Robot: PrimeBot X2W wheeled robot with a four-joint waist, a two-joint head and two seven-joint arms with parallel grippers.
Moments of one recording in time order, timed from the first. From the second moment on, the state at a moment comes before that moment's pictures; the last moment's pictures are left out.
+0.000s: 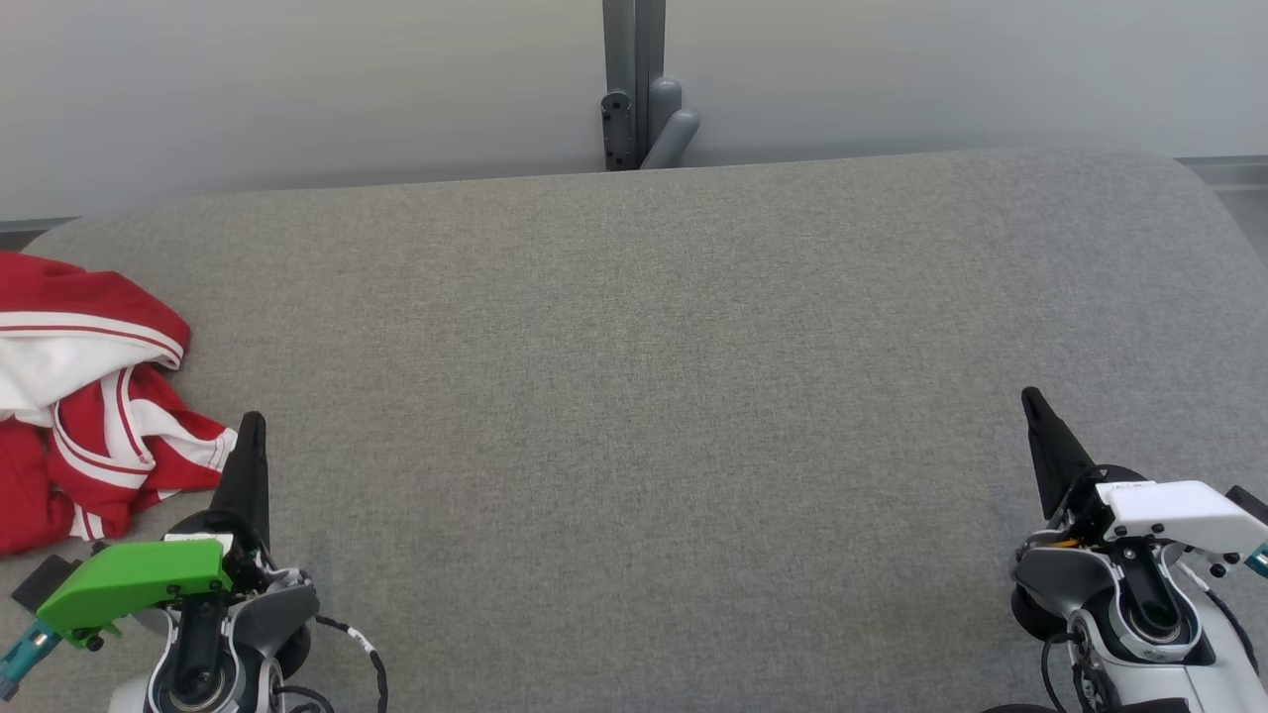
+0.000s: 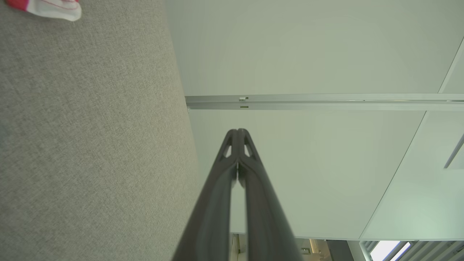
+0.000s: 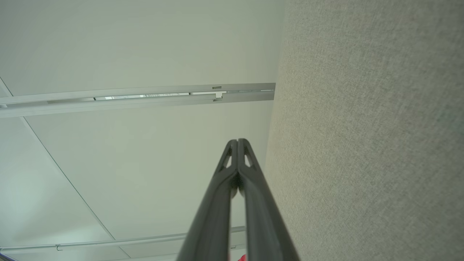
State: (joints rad) left arm -0.17 0.05 0.12 0.23 -1.60 -0.04 0.11; right arm -0.22 -0.07 -0.11 0.35 1.62 0.13 0.11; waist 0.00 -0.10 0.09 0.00
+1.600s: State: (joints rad) left arm -0.13 0.04 0.12 0.28 -1.60 -0.04 0.10; right arm -0.17 -0.06 -0.10 0.40 1.63 0.13 0.10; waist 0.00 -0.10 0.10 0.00
